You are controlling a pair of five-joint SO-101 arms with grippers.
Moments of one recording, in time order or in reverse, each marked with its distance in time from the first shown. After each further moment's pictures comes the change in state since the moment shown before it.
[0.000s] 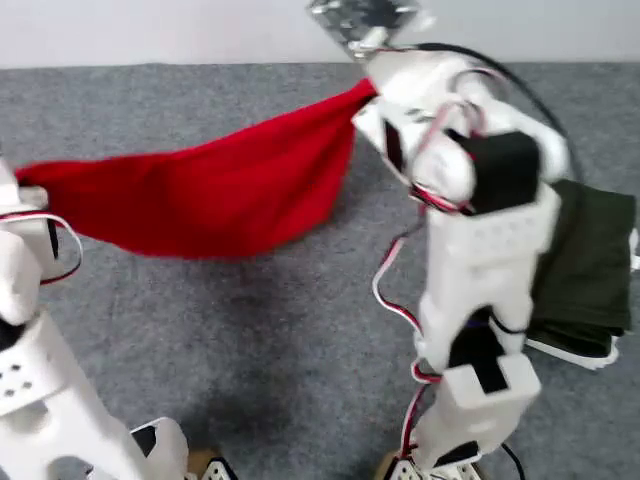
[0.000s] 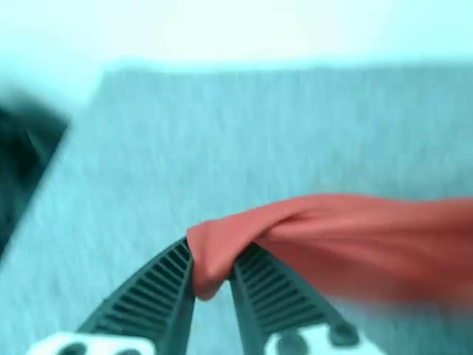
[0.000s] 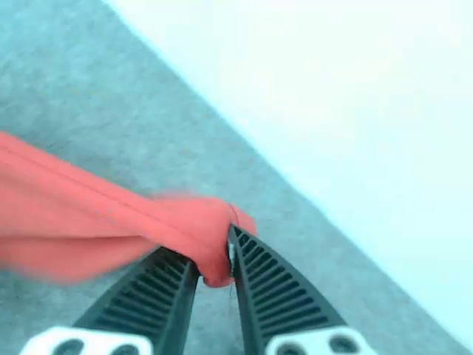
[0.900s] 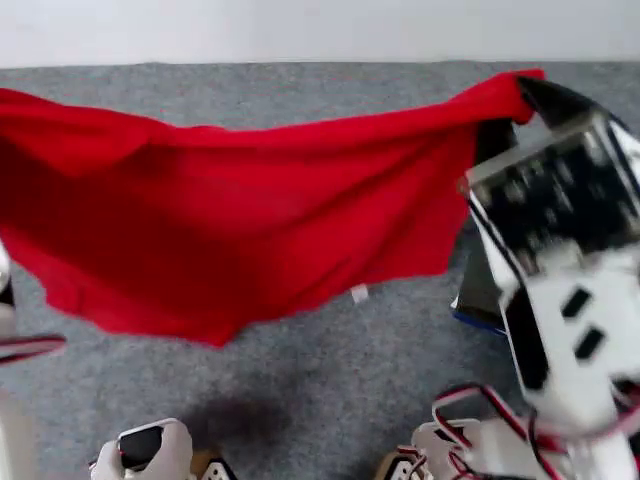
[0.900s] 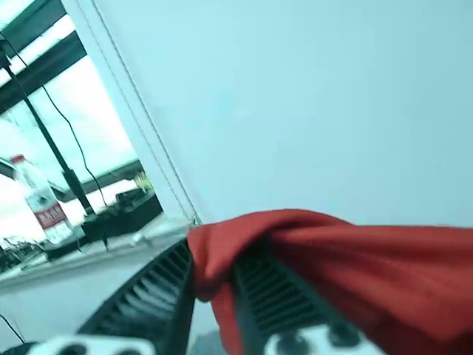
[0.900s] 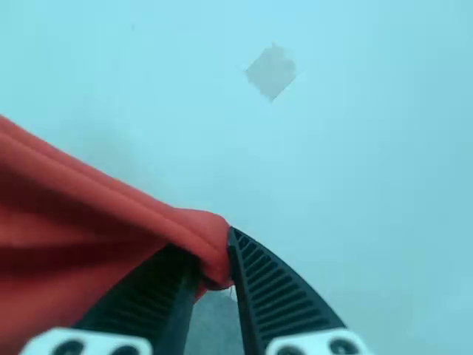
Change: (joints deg) left arm 6.8 -1.8 -38.6 -0.6 -6.6; right arm 7.0 -26.7 -0.1 0.0 3.2
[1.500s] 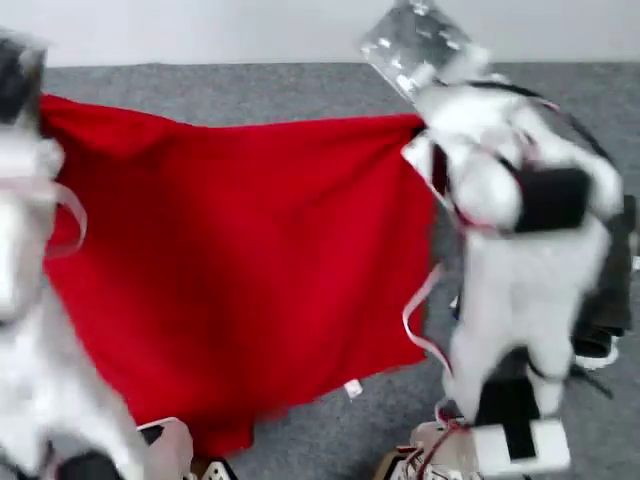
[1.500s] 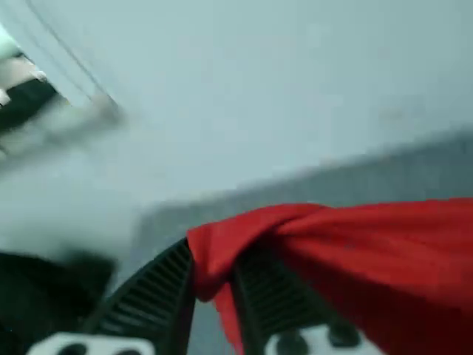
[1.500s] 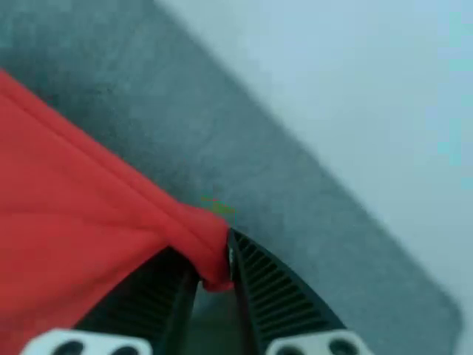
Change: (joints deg) left arm 0.2 14.2 21.5 2.6 -5.2; right arm -1.2 14.0 29.3 -5.3 3.2
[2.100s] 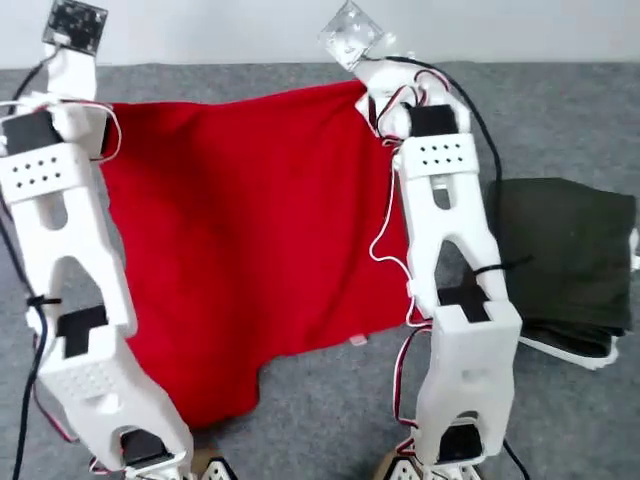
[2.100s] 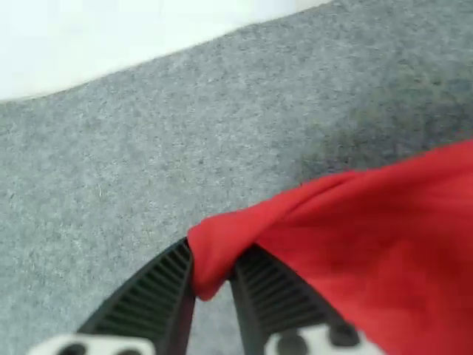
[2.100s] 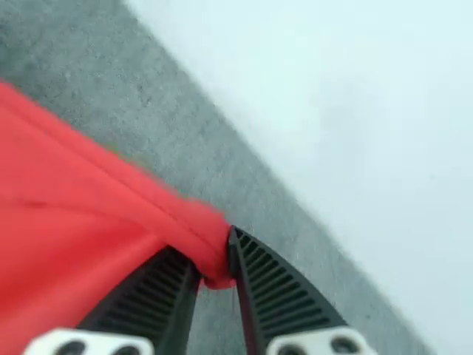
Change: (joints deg) left arm 0.8 45.7 -15.9 -9.8 1.8; right arm -0.7 35.5 4.8 -49.9 4.0
